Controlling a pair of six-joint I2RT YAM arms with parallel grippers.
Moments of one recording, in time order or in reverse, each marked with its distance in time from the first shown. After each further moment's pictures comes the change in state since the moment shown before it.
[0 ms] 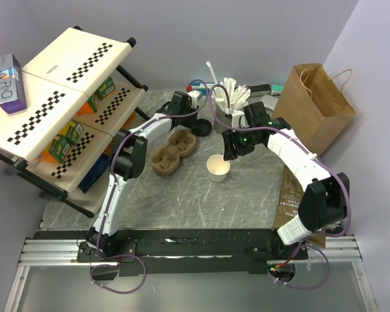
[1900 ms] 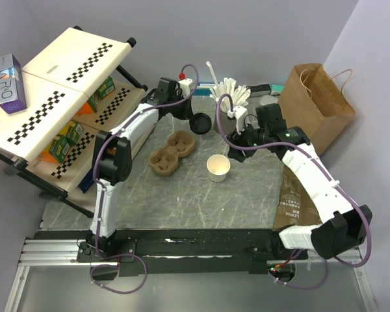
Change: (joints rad) left arm 0.049 -0.233 -0.062 -0.172 0.253 0.006; right arm 0.018 -0.238 -0.035 0.023 -0.056 -0.285
